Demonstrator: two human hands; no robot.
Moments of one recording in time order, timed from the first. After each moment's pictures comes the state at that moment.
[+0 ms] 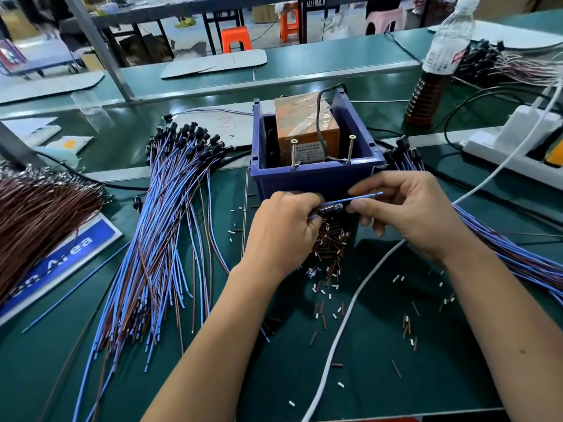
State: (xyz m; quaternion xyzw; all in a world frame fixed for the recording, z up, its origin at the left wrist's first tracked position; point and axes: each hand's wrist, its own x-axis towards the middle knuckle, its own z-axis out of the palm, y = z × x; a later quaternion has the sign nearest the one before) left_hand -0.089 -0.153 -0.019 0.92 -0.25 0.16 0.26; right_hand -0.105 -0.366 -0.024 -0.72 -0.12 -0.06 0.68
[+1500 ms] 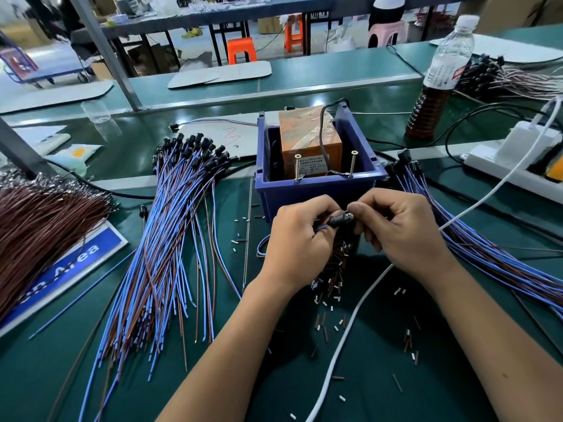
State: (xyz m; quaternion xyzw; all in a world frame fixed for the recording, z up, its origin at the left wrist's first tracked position) left_hand -0.092 -0.168 -0.026 0.83 -0.24 0.13 0.49; right_hand -0.101 -0.352 -0.034 -0.78 -0.15 -0.16 0.58
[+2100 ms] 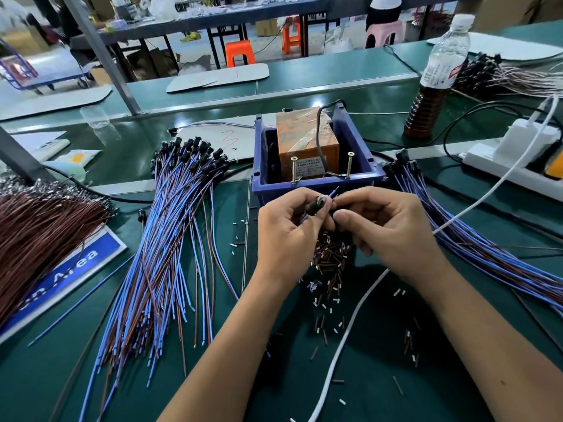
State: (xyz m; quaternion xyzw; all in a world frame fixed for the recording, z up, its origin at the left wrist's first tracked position) left_hand -0.098 -0.168 -0.017 0.72 -0.19 0.13 0.65; right_hand -0.107 -0.340 -0.031 -0.72 -0.17 -0.14 0.66
